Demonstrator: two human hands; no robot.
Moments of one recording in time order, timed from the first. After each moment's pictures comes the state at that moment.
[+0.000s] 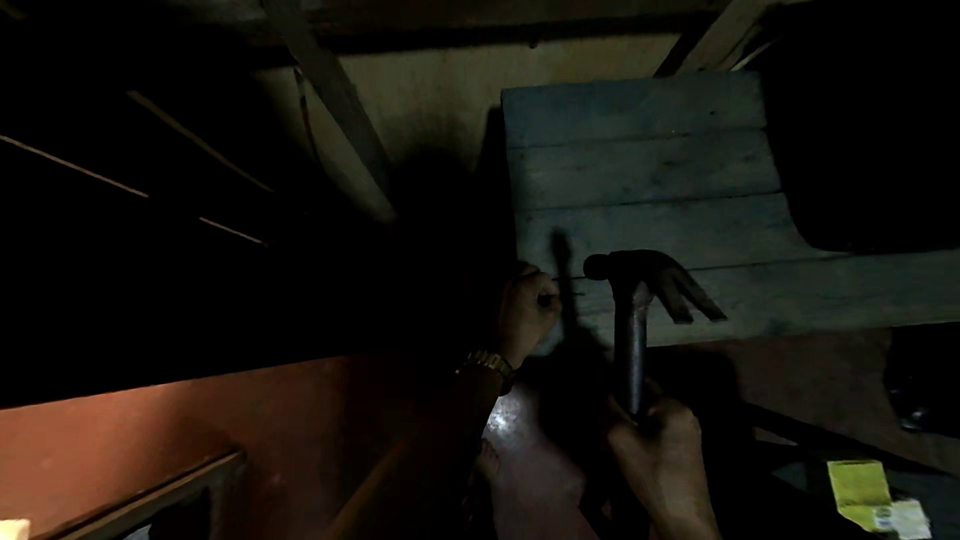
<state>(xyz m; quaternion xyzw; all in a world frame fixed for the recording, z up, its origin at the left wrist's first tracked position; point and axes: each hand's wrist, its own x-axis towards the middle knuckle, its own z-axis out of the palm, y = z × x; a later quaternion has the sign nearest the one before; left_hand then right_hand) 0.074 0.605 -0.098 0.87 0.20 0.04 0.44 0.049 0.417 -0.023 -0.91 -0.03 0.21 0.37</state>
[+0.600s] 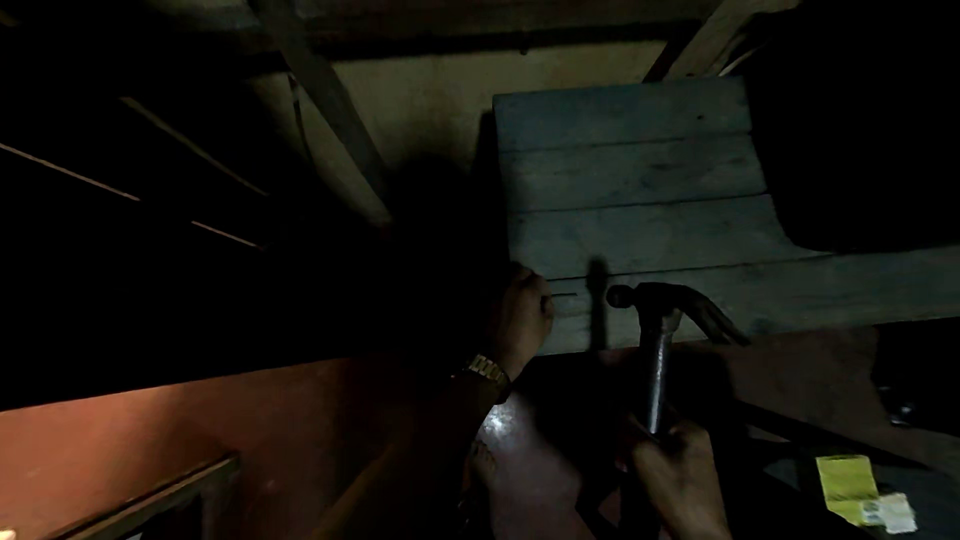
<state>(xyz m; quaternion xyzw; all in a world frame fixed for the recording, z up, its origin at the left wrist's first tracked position) 0.072 0.595 -0.091 0.92 0.20 0.02 0.34 0.050 0.380 -0.036 -0.87 0.04 0.24 0.43</state>
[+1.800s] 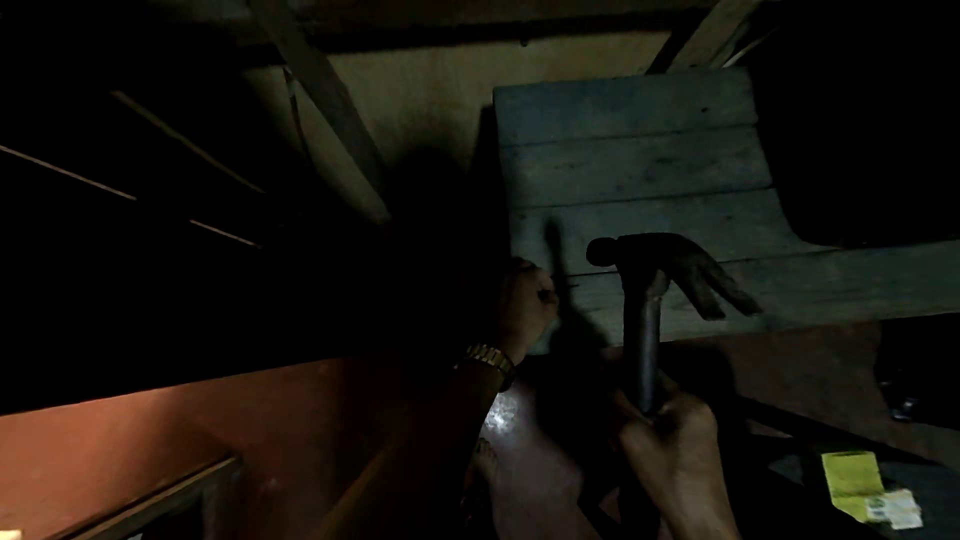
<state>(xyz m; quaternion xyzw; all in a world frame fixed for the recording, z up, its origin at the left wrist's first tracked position) 0.083 0.605 -0.082 0.88 0.24 -0.02 0.41 0.056 0.413 -0.013 -0.90 -0.06 0.19 0.39</state>
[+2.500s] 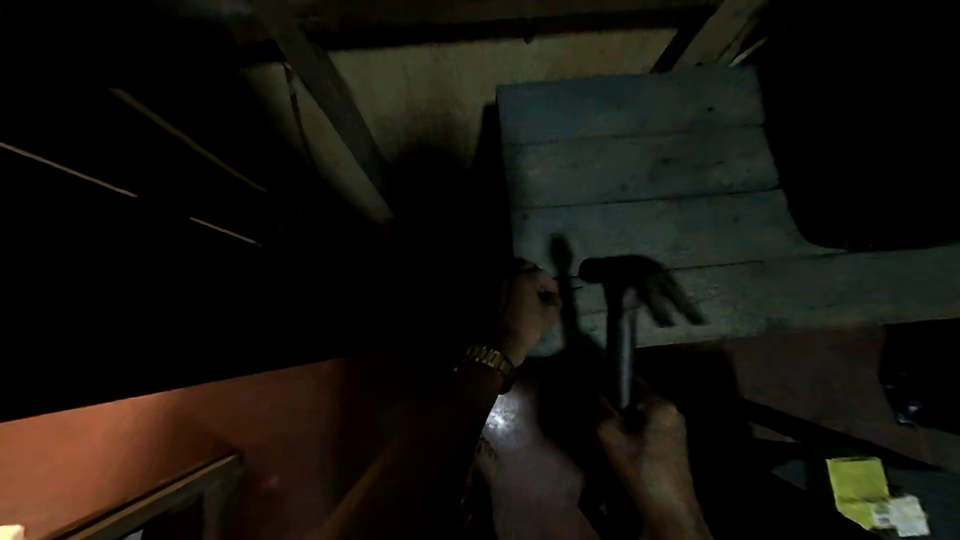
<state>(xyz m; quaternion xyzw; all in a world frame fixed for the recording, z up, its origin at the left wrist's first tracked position) 0.082 0.607 -0.082 0.87 0.23 -0.02 0.44 0.051 0.418 -0.033 -0.92 -0.04 0.22 0.32</state>
